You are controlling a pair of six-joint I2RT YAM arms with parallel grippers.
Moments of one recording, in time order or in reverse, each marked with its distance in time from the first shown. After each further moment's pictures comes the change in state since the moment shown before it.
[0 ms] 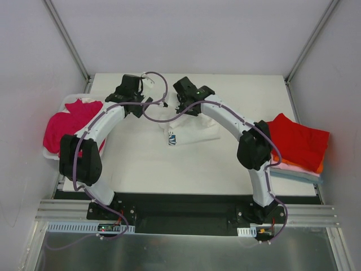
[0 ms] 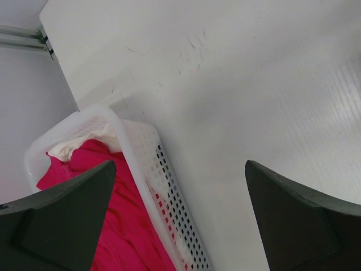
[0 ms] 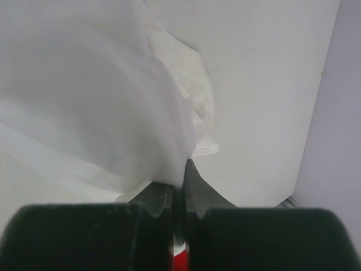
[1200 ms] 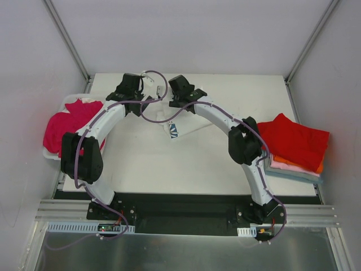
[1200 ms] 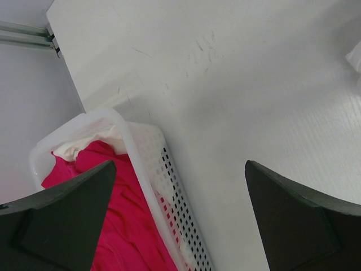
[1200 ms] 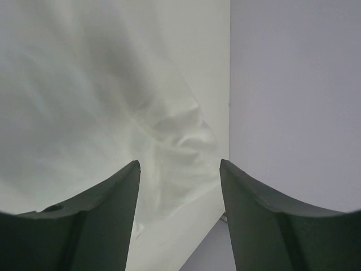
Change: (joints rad) left arm 0.004 0.031 0.026 0.008 -0.024 0.000; right arm -0.014 0.155 0.066 0.374 0.146 -0.201
